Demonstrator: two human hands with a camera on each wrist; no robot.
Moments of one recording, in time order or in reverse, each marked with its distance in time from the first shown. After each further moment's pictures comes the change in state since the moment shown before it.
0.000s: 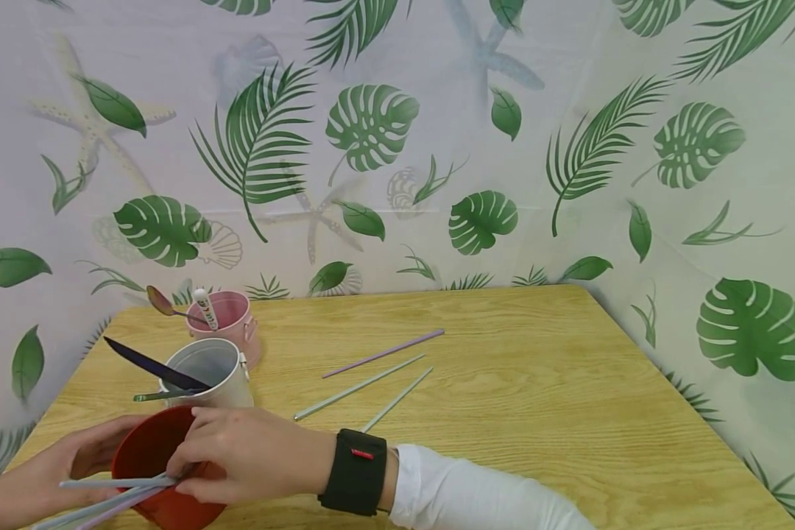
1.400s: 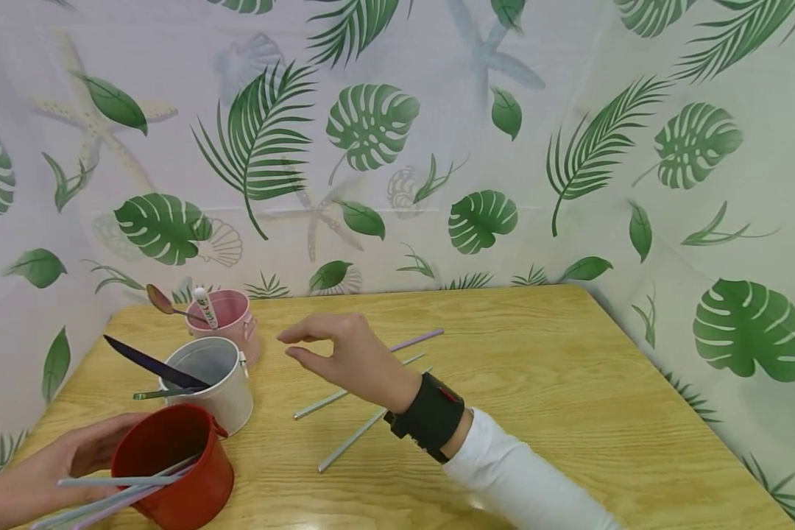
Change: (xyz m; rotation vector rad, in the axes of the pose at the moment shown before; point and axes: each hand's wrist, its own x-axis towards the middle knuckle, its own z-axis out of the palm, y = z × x) left_hand -0.003 0.001 0.007 0.080 0.106 -0.084; right_hand -0.073 0.060 -0.061 0.053 0.612 0.089
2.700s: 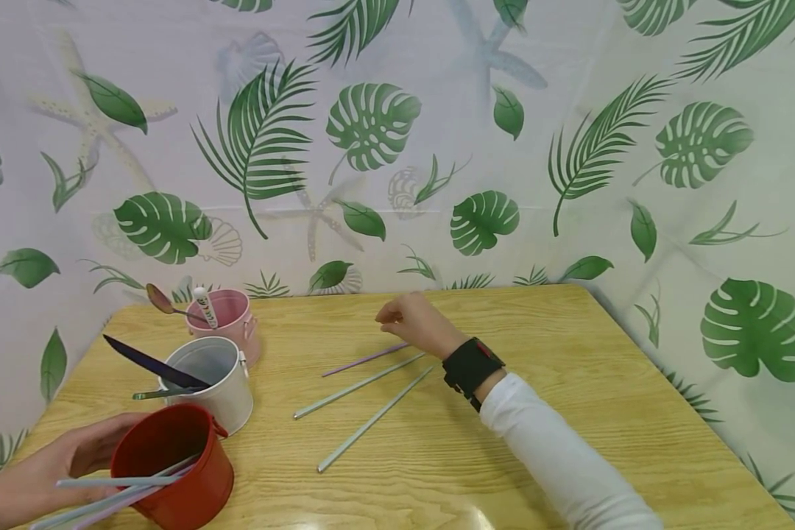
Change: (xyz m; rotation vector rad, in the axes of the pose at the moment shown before) left_hand 0.001 0.007 0.001 -0.017 -0.017 0.021; right_hand -0.049 0.124 -0.053 -0.214 -0.266 0.546
